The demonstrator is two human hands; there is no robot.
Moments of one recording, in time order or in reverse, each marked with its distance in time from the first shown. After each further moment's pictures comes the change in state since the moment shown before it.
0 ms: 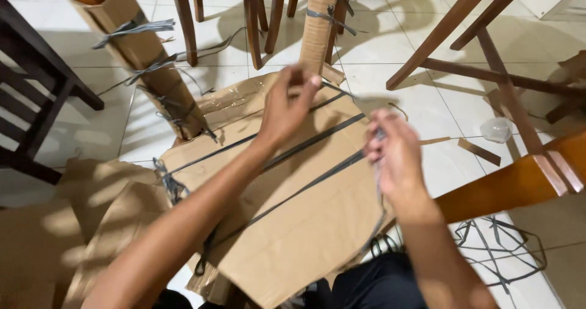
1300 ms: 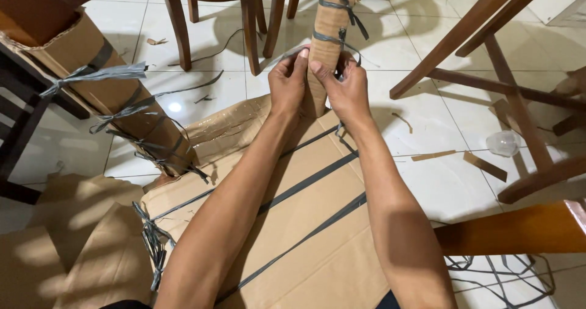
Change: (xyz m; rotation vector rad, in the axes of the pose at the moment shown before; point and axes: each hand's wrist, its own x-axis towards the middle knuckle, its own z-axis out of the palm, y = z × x) left_hand 0.127 -0.106 0.040 -0.604 0.326 -0.106; right_hand 0.190 0.039 0.103 -0.309 -0.287 -0.631
